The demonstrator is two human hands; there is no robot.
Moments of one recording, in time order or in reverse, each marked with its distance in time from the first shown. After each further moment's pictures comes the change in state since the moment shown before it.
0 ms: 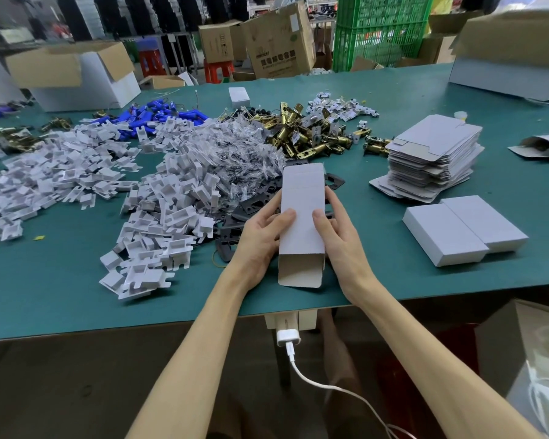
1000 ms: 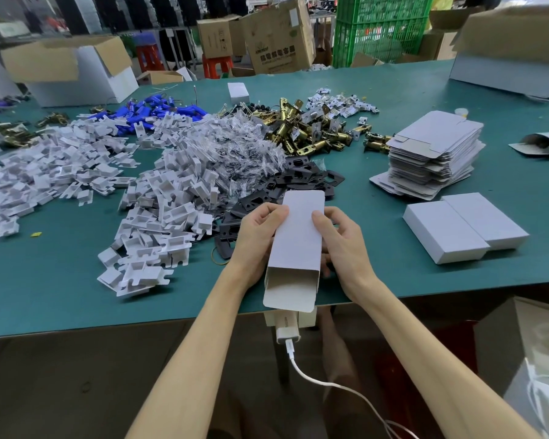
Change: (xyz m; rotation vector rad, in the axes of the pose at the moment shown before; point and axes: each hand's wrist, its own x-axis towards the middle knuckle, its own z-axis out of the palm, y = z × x) left_hand -0.001 -0.005 -0.005 0.086 0.103 0.014; right_hand -0.003 0.009 -0.004 0.035 -0.013 0.094
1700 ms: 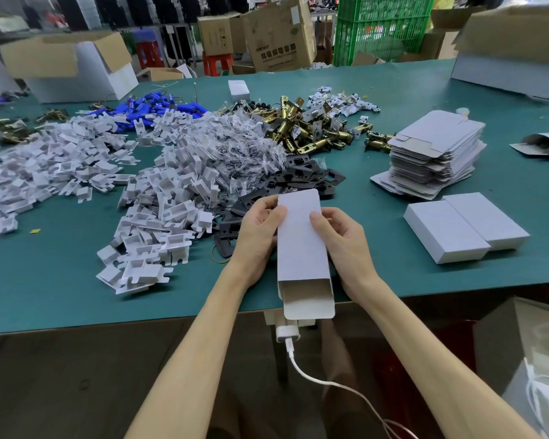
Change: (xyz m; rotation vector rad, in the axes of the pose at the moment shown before) left_hand 0.005 -0.005 0.001 -0.009 0.023 0.044; right_hand -0.004 -0.008 0.002 0.017 0.035 -0.030
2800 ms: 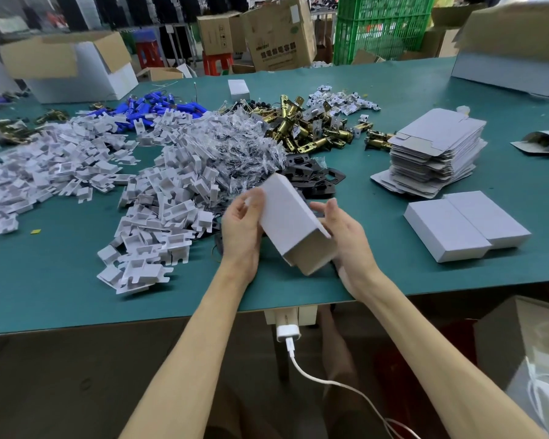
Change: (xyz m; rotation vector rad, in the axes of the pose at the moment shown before) left_hand 0.002 0.005 -0.007 -0.171 0.245 0.075; right_hand 0.004 0.000 -0.002 0.034 -0.035 0.088
